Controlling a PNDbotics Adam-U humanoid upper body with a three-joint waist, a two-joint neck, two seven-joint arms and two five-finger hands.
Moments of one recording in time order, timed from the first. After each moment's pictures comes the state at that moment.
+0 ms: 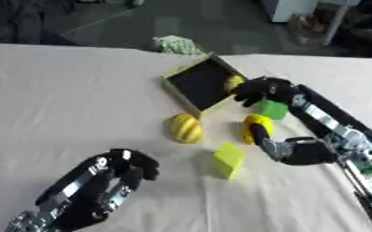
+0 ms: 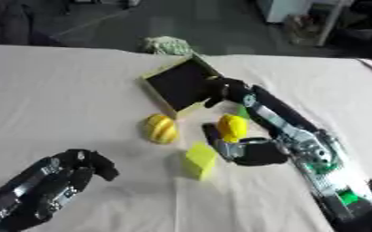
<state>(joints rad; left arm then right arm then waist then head) -0.11 0.23 -0.39 -1.98 0.00 0.04 -0.46 -0.34 -0.55 0.21 -1.86 0.22 -0.36 0.40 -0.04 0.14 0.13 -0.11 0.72</state>
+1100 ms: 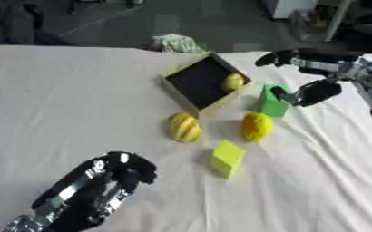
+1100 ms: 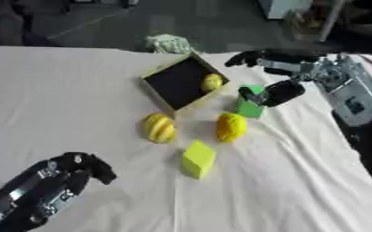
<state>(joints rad) -0.11 0.23 -0.39 -1.98 0.00 0.04 -0.48 -0.64 -0.66 0.15 -1.32 0.46 -0.36 0.67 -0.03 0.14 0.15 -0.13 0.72</state>
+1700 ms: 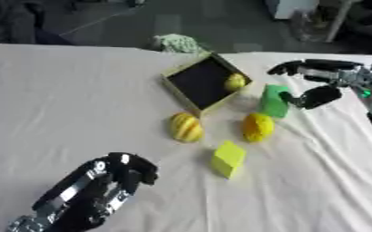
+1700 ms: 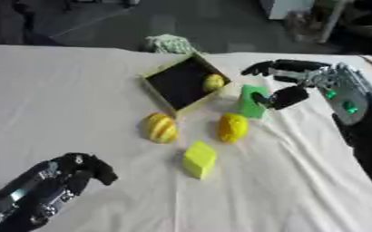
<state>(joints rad) -0.11 0.22 -0.40 -1.98 0.00 0.05 -0.48 -0.68 -0.64 0.12 -1.04 0.62 -0.46 0.60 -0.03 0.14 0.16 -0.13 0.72</state>
